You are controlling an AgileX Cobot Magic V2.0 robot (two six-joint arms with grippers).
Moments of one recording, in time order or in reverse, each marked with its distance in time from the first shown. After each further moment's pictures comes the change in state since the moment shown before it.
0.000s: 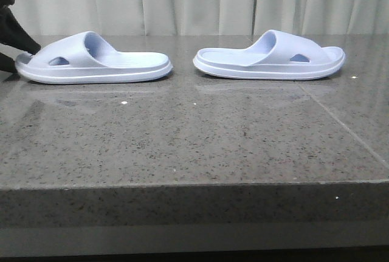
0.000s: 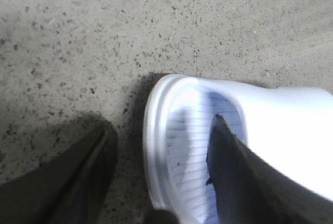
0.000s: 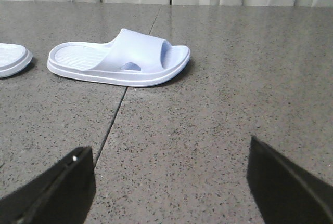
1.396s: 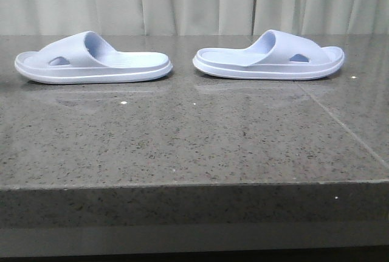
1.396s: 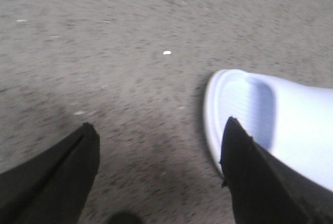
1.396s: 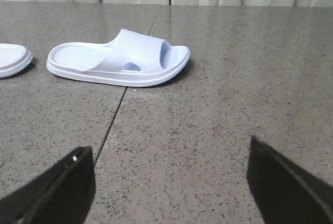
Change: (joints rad) left arm -0.047 -0.375 0.280 0.339 -0.375 -0.316; right arm 0.000 0.000 0.000 0.000 0.000 0.000
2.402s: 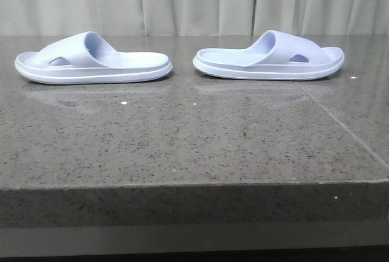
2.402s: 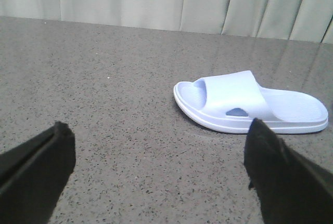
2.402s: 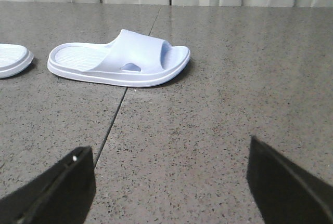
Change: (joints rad) left arm -0.174 -1.124 0.714 0.532 -0.273 -0.340; right arm 0.000 0.000 0.000 0.000 0.000 0.000
